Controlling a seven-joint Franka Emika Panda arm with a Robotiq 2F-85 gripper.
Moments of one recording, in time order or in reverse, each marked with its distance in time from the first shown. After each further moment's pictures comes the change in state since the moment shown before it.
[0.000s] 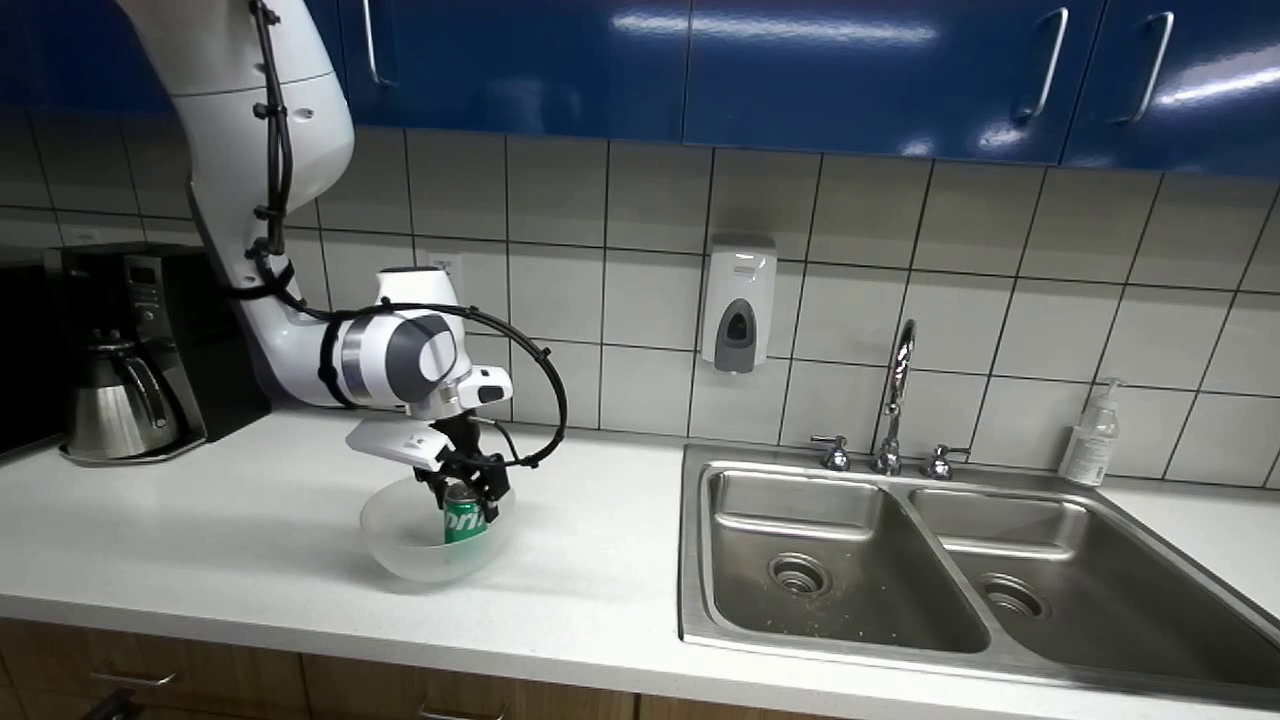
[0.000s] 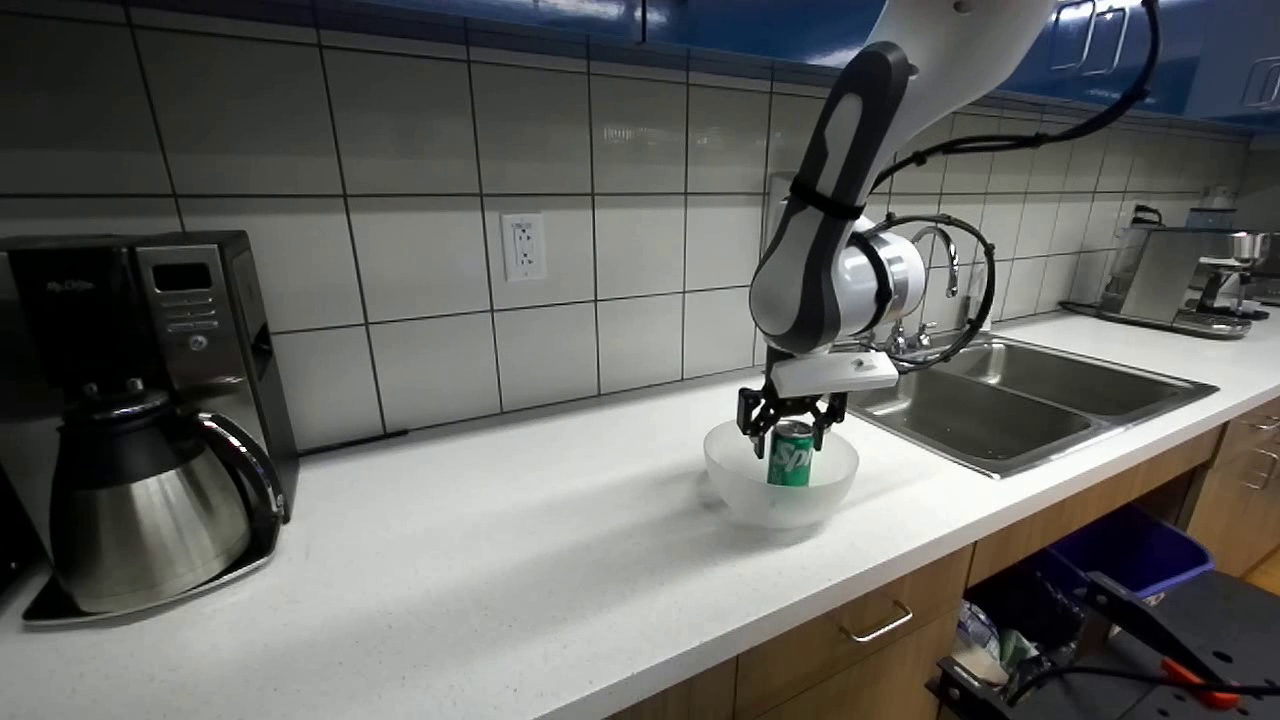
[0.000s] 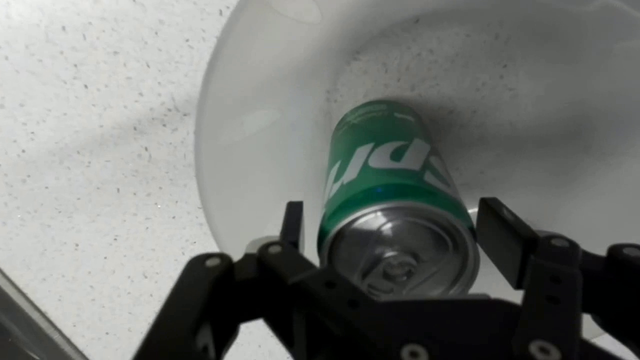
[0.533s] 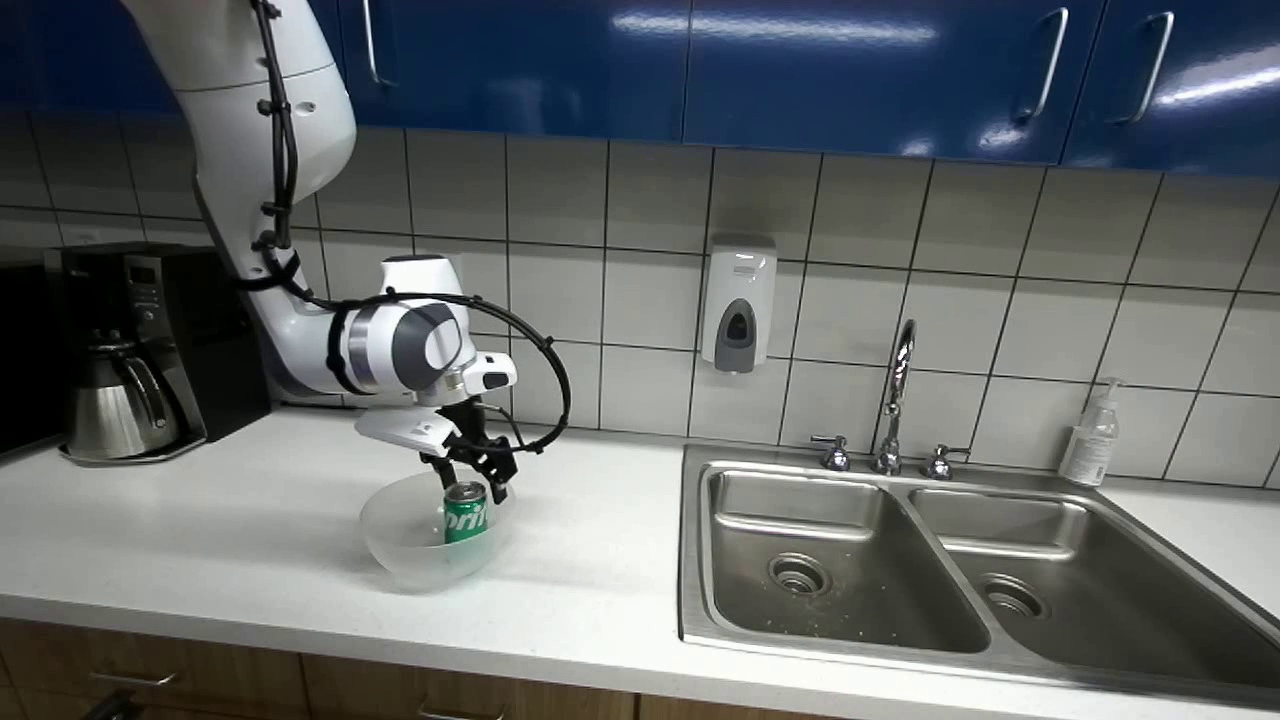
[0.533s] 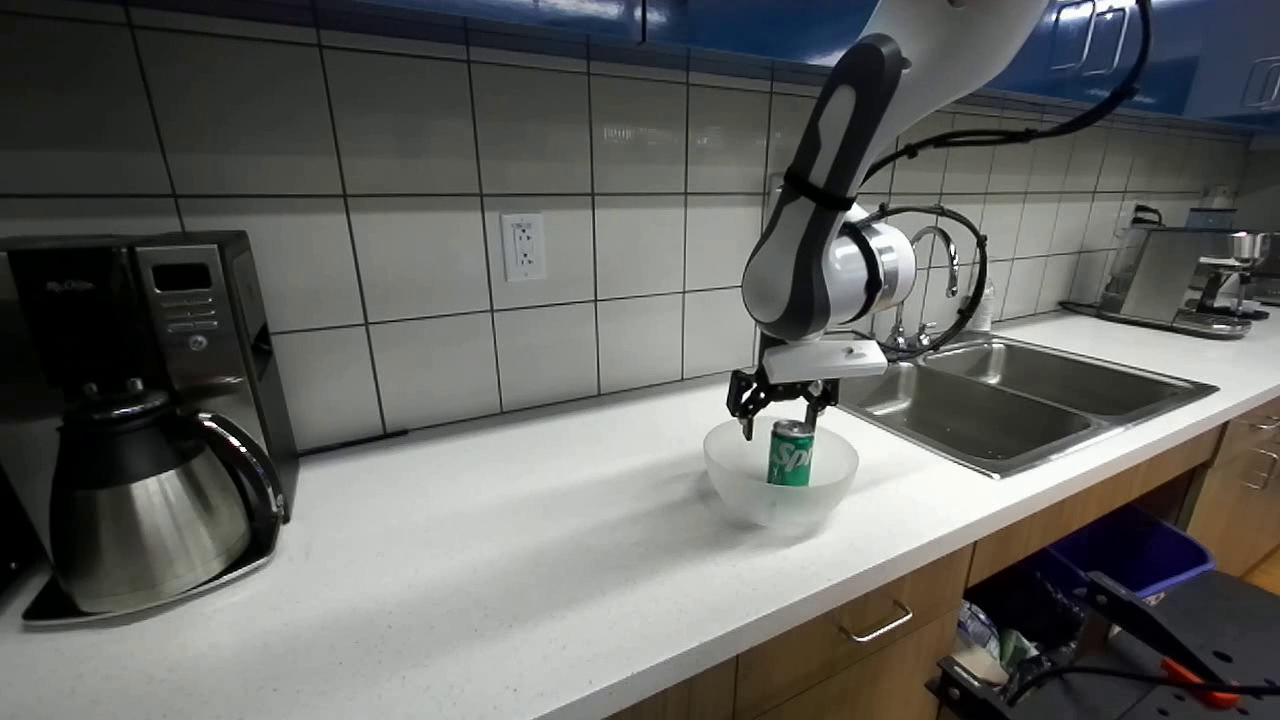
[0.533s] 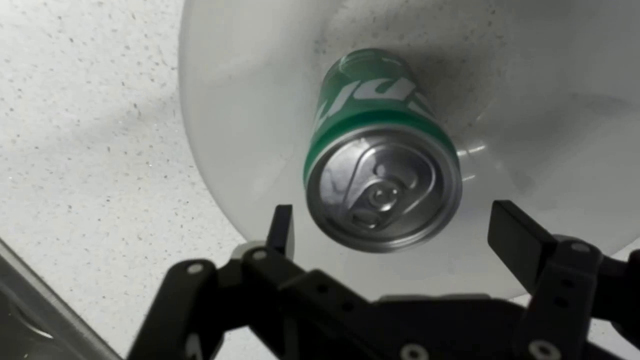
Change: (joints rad) arm 0.004 -0.003 -0.004 0.037 0.009 0.000 -0.001
